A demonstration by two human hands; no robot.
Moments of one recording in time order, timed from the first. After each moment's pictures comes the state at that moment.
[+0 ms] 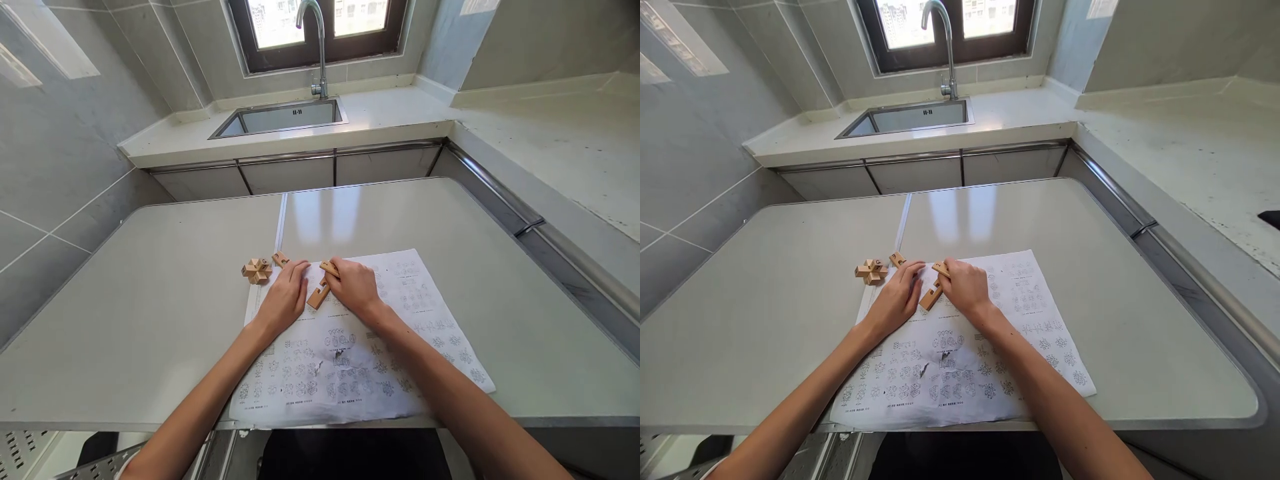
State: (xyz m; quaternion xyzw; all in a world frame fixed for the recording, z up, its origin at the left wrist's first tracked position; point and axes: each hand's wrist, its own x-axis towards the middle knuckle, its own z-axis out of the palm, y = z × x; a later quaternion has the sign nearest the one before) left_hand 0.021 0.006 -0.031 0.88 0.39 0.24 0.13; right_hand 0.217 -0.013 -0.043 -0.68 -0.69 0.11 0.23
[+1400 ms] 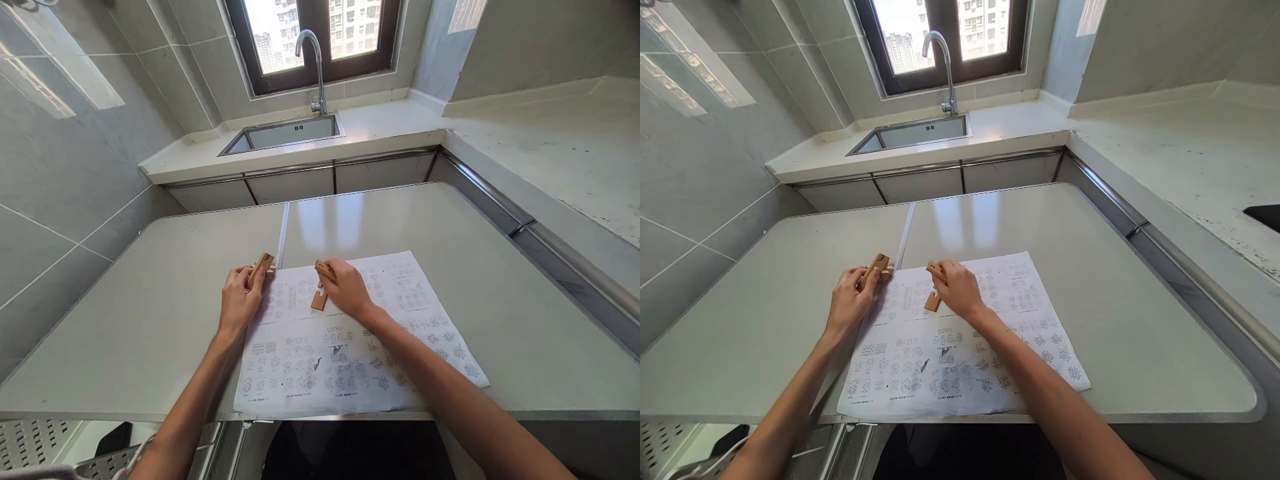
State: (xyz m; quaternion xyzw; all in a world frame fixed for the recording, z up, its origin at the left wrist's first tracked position) left_hand -0.036 0.006 0.009 0.67 0.66 0.30 0.14; right_hand 0.213 -0.016 -0.047 -0.55 -0.65 0.25 0.46
